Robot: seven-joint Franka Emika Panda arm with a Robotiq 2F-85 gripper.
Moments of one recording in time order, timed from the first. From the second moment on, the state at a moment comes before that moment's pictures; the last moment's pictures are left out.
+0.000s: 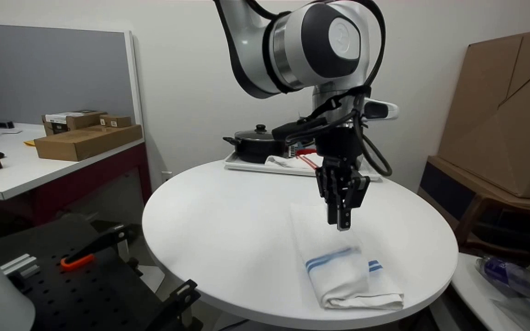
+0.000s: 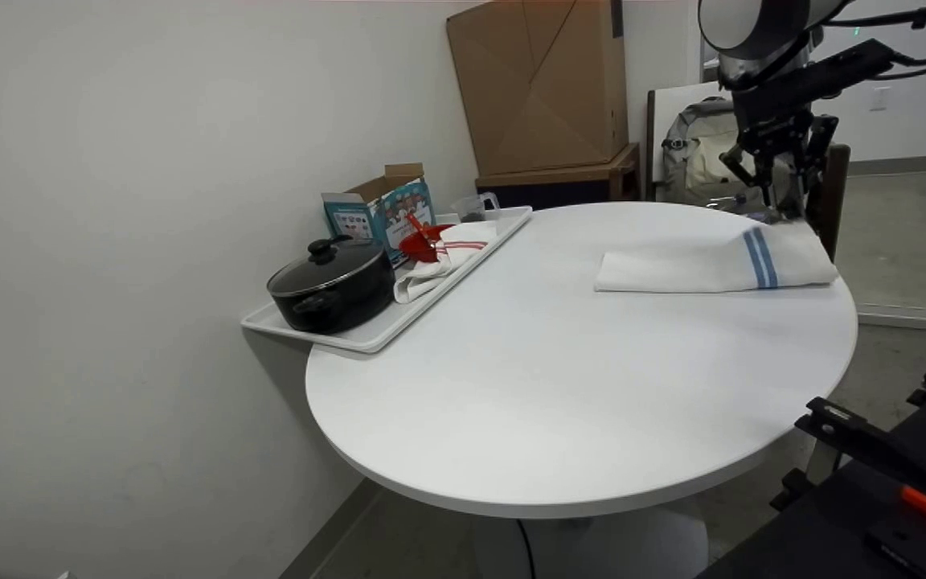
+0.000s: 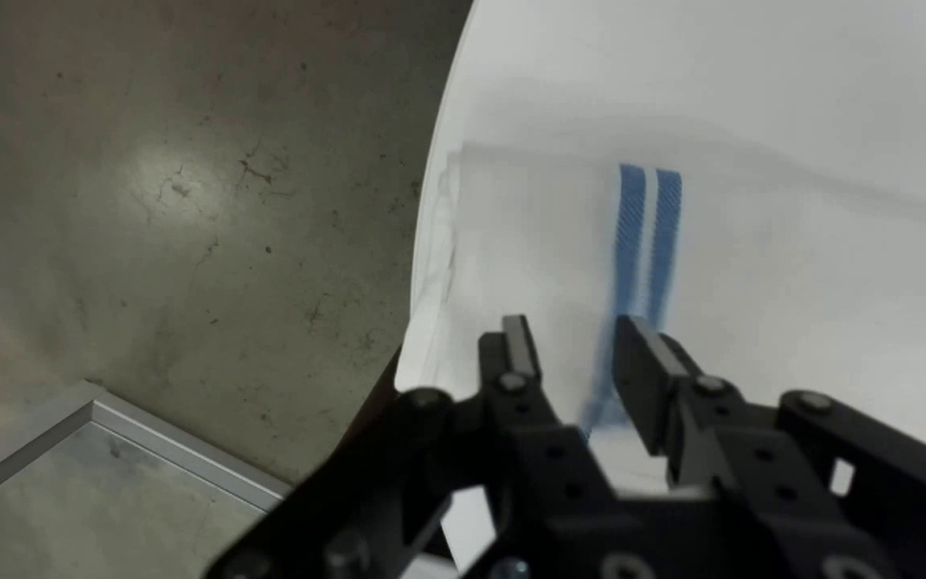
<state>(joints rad) 0.00 0.29 -0.38 -2.38 -0.28 2.63 0.49</state>
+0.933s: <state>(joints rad) -0.15 0.25 -0.26 -2.34 -0.15 2.41 0.03</state>
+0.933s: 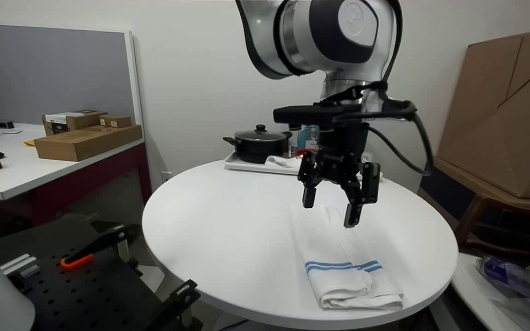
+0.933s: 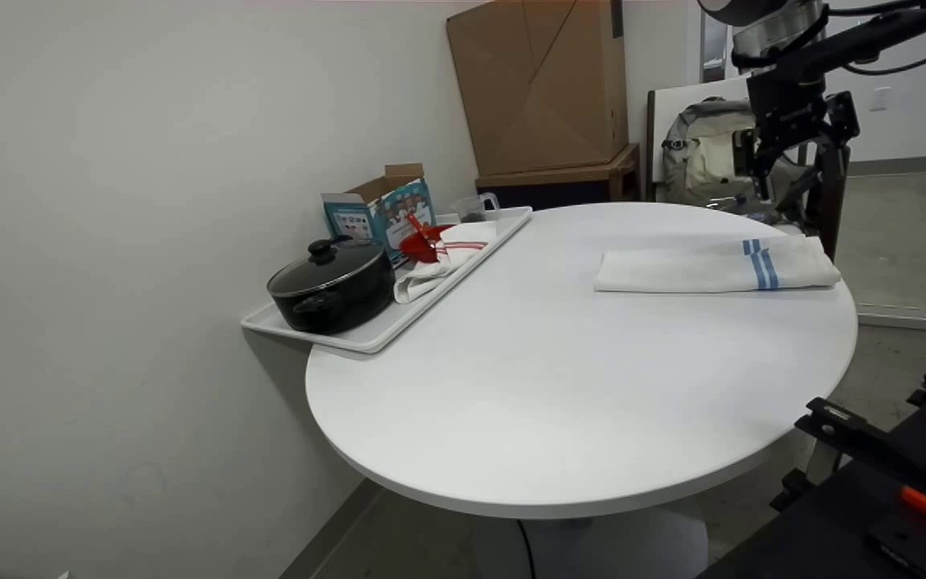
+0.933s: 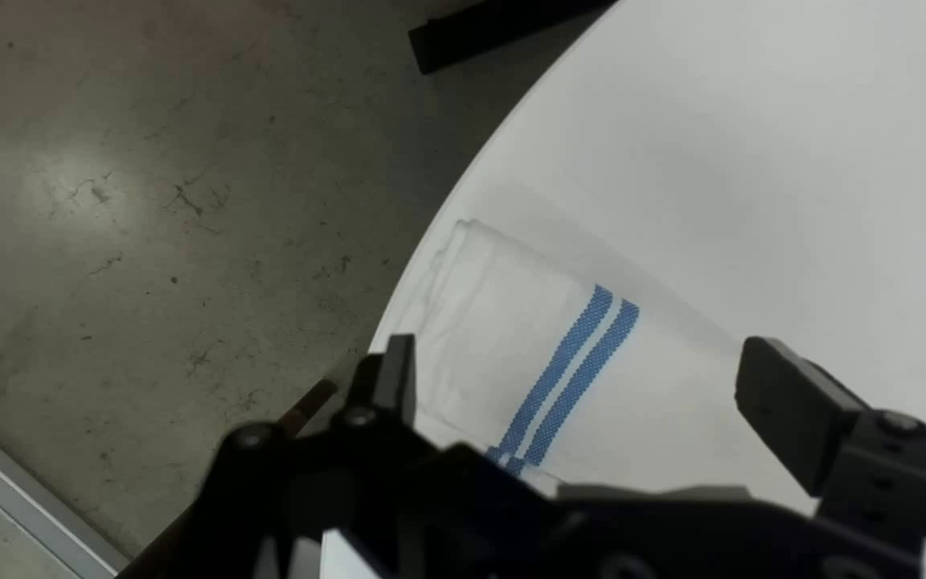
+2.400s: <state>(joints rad) -0.32 0.47 -0.20 -2.07 -0.20 2.34 -0.34</state>
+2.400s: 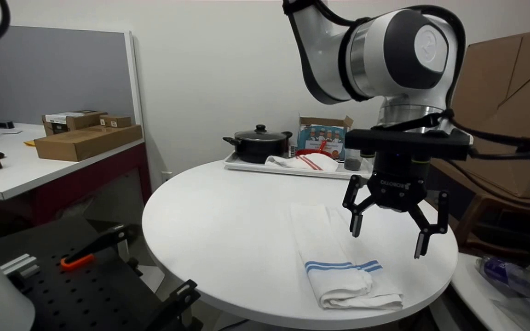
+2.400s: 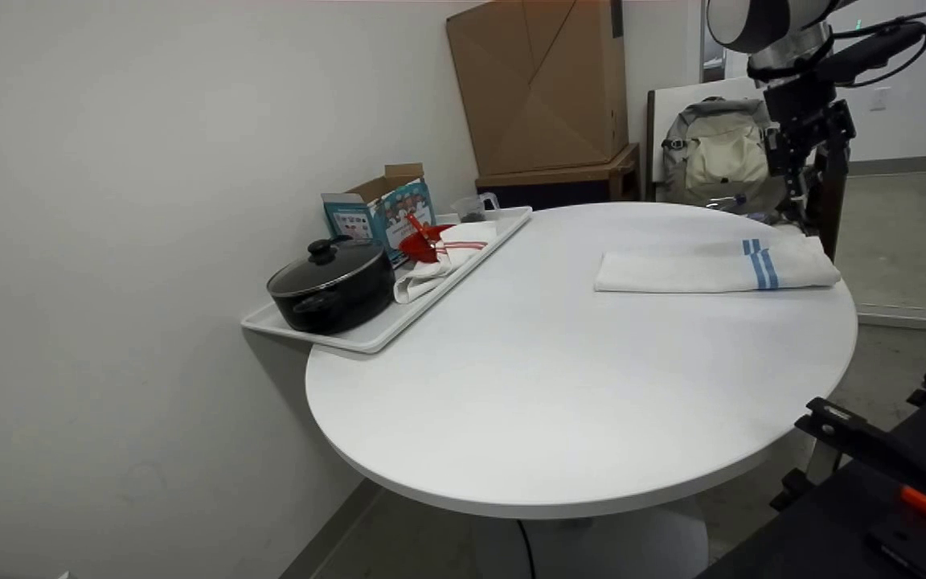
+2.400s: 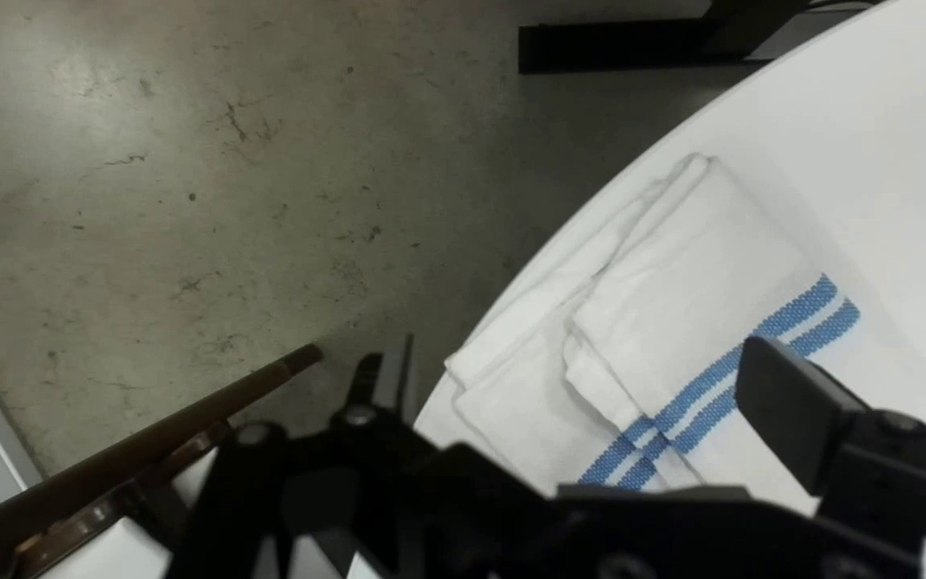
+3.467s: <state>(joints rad) -0.37 0.66 -0.12 -1.97 -0.11 2.37 -0.41</state>
